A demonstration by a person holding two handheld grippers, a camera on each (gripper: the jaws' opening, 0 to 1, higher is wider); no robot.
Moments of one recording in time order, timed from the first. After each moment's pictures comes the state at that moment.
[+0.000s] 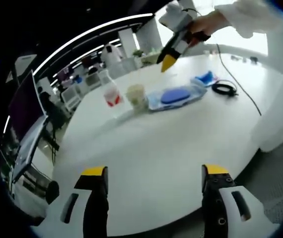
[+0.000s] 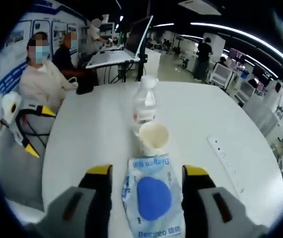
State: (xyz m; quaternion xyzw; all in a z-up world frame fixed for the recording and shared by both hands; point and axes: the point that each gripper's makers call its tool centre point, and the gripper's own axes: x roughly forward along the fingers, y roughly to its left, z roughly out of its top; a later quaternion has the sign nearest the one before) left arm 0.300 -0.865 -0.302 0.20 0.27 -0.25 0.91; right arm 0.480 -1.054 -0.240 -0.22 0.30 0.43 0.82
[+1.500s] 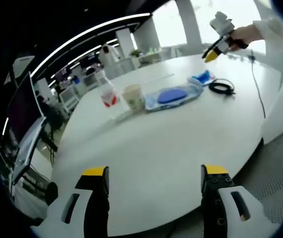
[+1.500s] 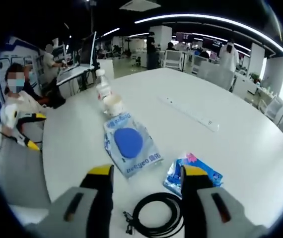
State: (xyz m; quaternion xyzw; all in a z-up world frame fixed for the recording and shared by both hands) left arm 0.296 -0.871 -0.302 0.20 0.27 -0.26 0.90; right arm 0.409 -1.219 -0.257 -0.09 0.33 0.27 0.90
